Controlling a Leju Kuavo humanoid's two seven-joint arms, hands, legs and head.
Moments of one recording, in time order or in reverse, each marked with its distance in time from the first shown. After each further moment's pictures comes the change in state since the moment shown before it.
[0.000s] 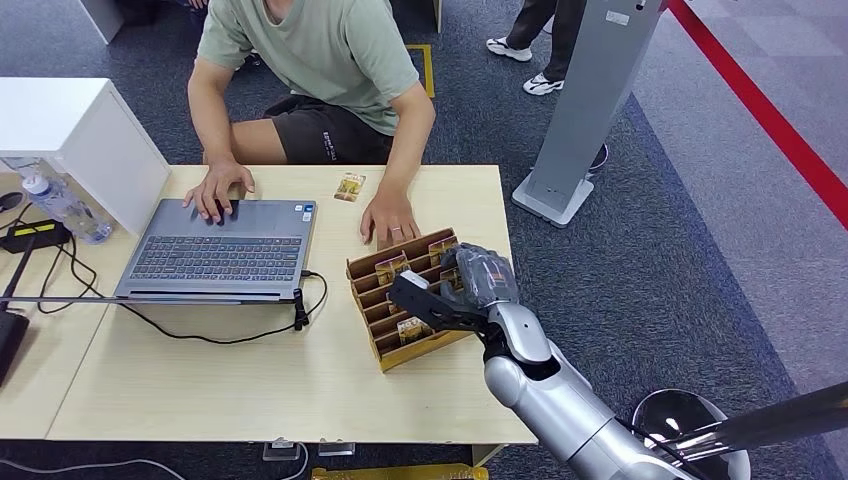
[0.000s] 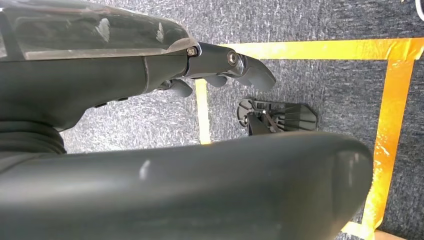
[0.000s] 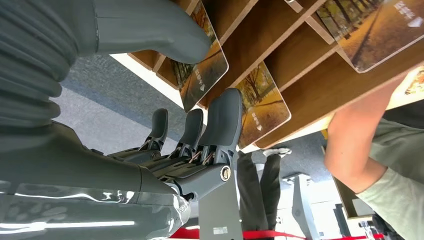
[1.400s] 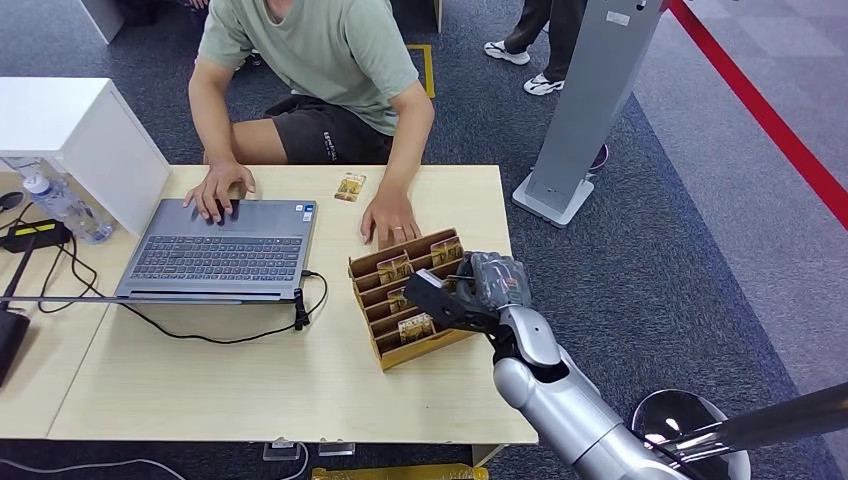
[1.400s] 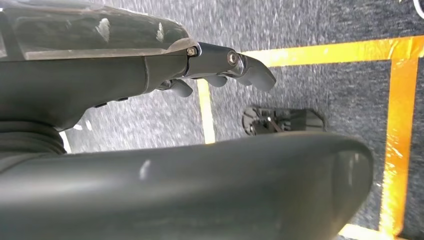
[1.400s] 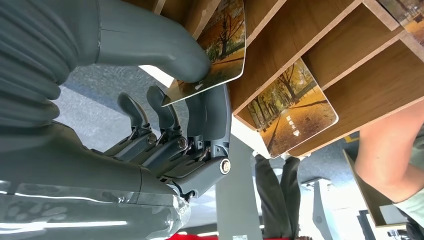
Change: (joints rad) left arm -0.004 0.000 -0.011 0.000 -0.074 0.013 0.010; right arm 0.029 -0.015 -0.048 0.005 0.005 0.000 0.032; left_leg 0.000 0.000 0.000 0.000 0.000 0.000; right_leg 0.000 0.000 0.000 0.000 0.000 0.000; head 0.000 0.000
